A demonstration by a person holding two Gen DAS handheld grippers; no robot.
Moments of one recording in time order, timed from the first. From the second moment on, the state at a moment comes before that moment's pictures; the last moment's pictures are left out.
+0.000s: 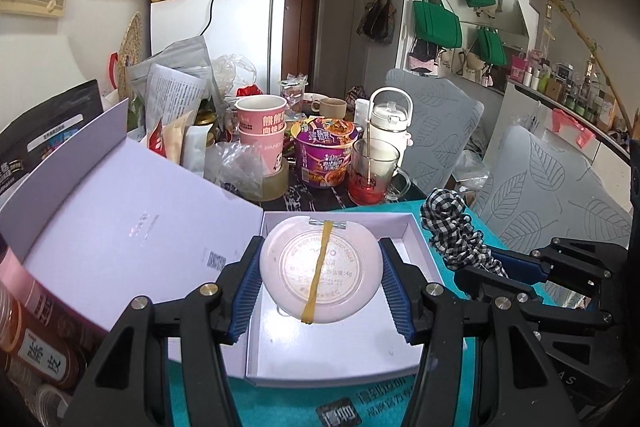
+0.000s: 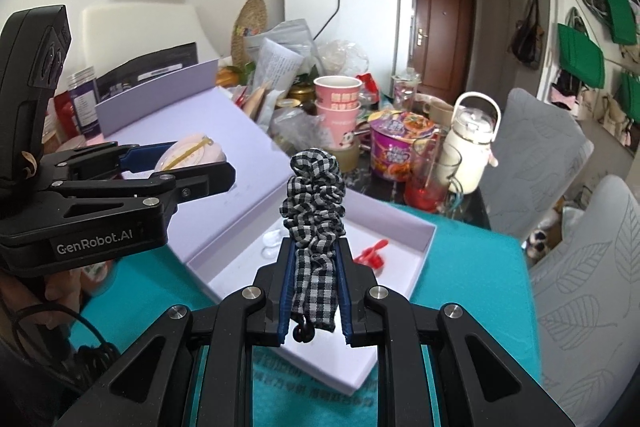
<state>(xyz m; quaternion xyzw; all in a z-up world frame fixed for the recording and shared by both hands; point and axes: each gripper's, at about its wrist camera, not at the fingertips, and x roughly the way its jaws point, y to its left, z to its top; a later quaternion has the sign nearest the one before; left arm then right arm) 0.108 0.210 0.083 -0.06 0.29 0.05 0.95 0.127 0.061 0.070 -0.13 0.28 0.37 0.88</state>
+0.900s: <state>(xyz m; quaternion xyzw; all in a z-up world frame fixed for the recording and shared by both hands) 0.198 0.225 0.005 -0.09 0.36 0.03 0.93 0.226 0.078 0.010 -0.10 0.36 0.32 0.87</state>
